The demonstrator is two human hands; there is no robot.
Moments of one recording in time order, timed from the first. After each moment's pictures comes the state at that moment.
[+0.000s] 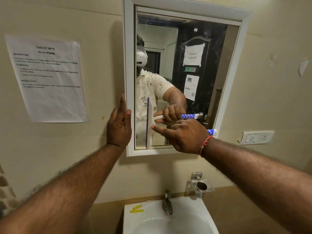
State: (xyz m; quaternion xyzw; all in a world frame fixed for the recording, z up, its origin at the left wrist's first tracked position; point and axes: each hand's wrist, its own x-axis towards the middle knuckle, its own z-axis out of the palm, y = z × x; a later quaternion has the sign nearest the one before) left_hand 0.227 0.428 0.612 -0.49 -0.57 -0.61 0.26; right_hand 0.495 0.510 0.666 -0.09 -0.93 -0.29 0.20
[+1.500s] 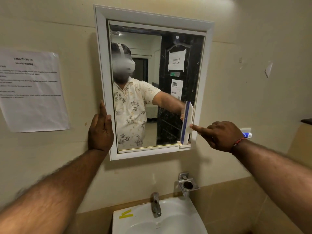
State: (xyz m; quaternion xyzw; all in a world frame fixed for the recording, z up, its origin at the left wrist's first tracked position) left_hand 0.233 0.427 0.611 -0.49 -0.56 -0.61 0.29; right_hand 0.685 0.581 0.658 -0.26 -0.88 -0.34 0.20
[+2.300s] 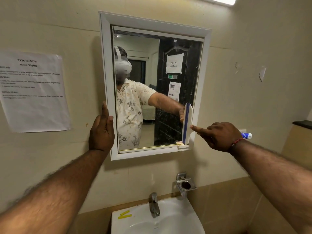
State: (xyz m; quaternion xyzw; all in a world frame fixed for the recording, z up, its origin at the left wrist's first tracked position) left_hand 0.234 0.421 0.612 -0.49 -0.59 -0.59 0.25; right_hand 0.686 0.567 0.662 -0.29 -0.87 -0.35 0.17
